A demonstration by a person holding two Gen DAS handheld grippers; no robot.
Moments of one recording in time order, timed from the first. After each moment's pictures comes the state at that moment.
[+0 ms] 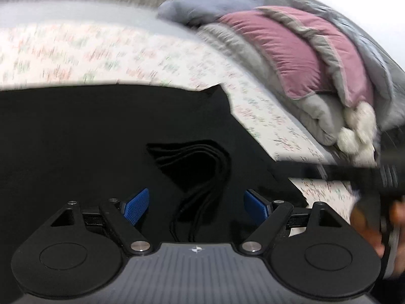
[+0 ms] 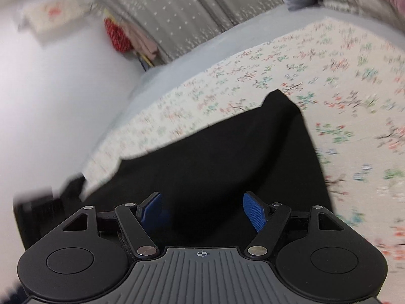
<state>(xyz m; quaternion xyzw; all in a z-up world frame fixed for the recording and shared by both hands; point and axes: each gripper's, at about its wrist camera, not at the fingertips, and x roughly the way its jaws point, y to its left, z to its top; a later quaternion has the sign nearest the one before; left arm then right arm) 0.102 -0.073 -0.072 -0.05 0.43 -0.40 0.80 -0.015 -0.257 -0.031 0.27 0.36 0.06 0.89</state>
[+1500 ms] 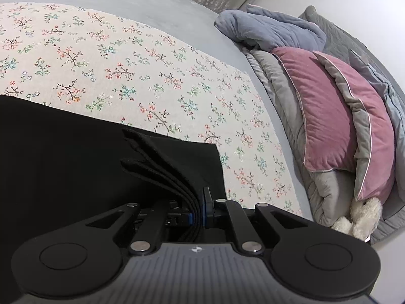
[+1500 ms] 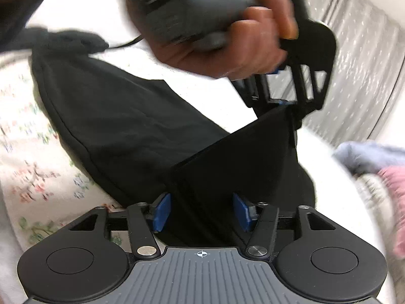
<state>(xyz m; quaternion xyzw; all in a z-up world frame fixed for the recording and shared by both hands) 0.148 -0.113 0.003 -0.16 0.49 -0.28 0.81 -0.066 -0.091 -0.076 -0.27 0.25 0.09 0.93</state>
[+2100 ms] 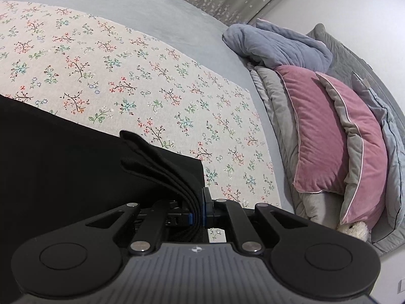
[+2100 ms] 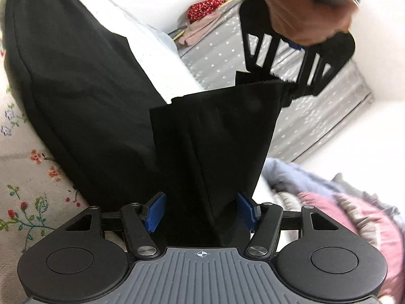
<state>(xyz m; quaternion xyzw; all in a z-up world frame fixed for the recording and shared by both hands) 0.148 -0.113 0.036 -0.19 0.48 -0.25 0.82 -0.050 -0.084 -0.117 -0.43 0.21 -0.08 0.87</state>
